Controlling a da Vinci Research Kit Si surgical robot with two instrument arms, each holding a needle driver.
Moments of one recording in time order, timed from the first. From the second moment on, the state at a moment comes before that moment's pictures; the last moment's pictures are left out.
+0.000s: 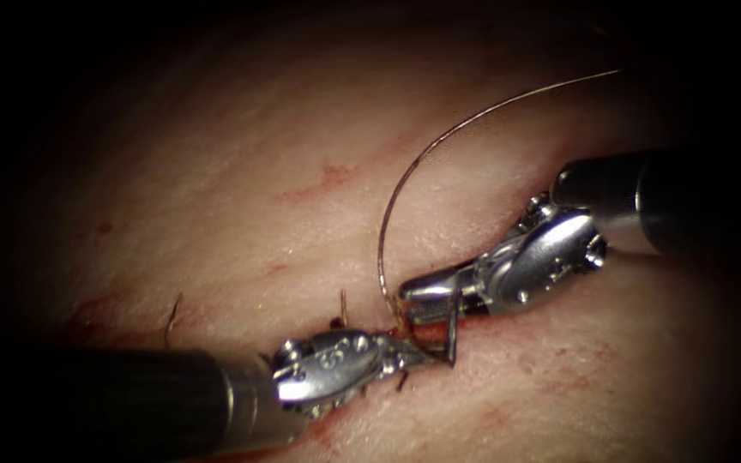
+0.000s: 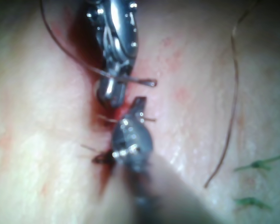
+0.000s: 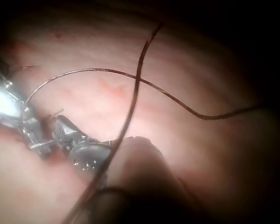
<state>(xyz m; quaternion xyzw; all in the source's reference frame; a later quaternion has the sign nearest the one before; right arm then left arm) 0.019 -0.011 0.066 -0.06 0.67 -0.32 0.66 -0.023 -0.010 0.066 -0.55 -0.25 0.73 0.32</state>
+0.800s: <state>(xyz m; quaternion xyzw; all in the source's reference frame) 0.018 -0.017 0.069 0.02 0.70 -0.33 0.63 -0.020 -0.009 0.067 -0.53 -0.25 0.74 0.32</state>
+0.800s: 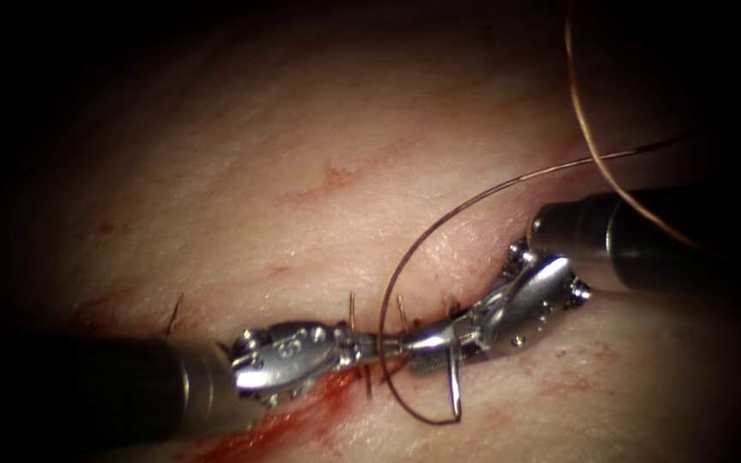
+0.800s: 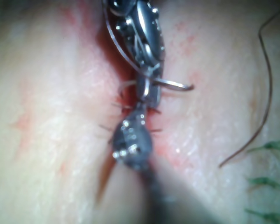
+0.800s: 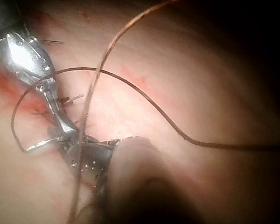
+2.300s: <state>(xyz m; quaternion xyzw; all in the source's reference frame) 0.016 -0.014 0.069 0.09 0.71 -0.20 0.67 -0.018 -0.009 0.063 -0.54 -0.18 0.76 0.31</state>
